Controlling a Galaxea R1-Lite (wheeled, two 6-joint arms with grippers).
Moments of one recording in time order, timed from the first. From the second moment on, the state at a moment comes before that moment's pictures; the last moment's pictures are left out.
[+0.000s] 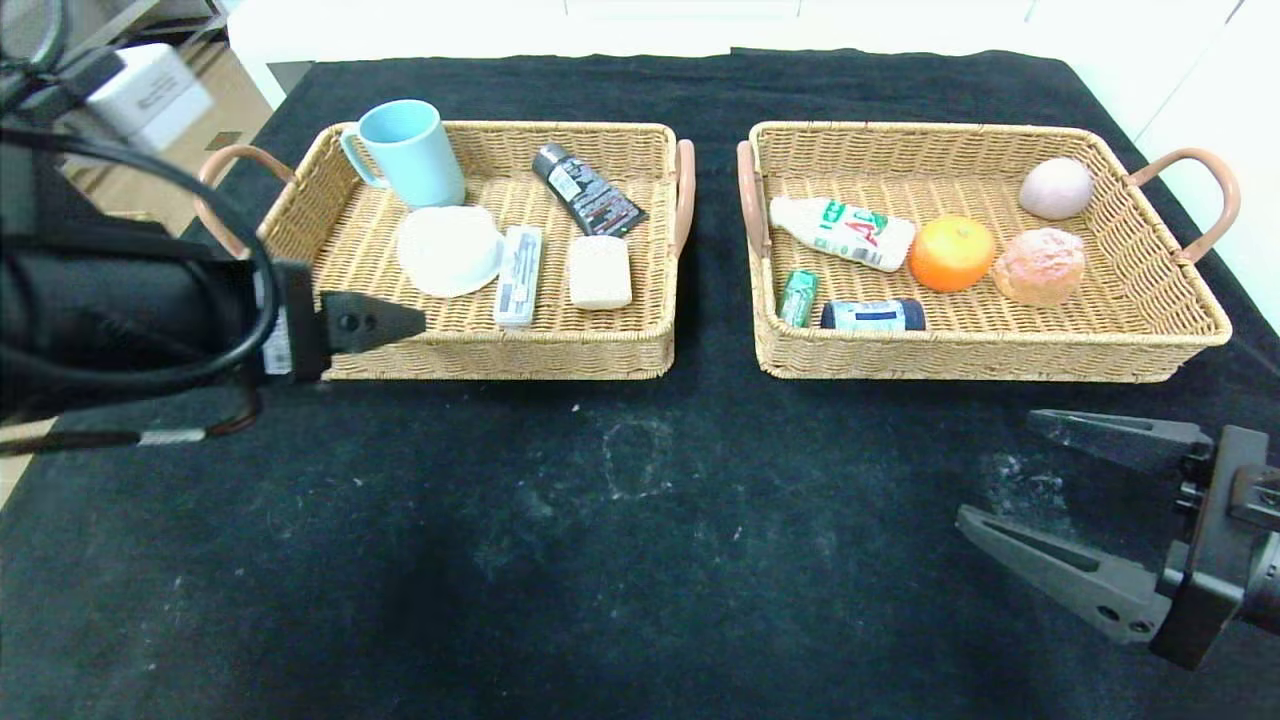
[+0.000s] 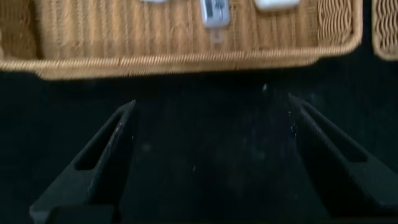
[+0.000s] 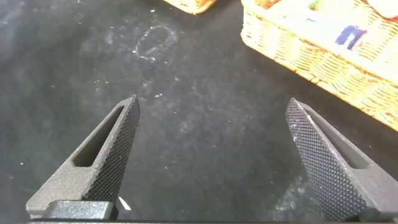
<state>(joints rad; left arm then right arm) -0.48 1.32 -1.27 0.33 0.35 -0.20 0.47 1.18 -0.53 -0.54 0.26 -0.14</state>
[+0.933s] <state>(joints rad) -0.37 0.62 -0.87 0.47 0.19 0.00 0.32 0.68 -0.59 0.17 0.12 -0.14</state>
